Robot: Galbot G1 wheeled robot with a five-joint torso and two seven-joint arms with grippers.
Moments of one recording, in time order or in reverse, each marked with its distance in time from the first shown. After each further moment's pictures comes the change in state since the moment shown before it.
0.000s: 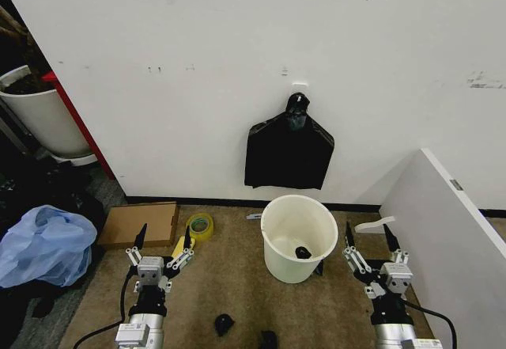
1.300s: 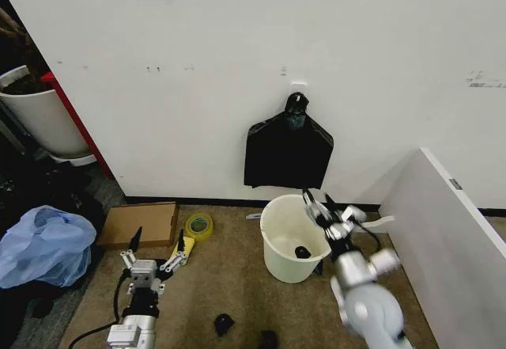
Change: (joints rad) left arm 0.006 0.084 -0.043 0.048 -0.086 -0.062 -0.013; right arm 0.625 -0.222 -0.210 -0.272 1.017 -0.342 -0.059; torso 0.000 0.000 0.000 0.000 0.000
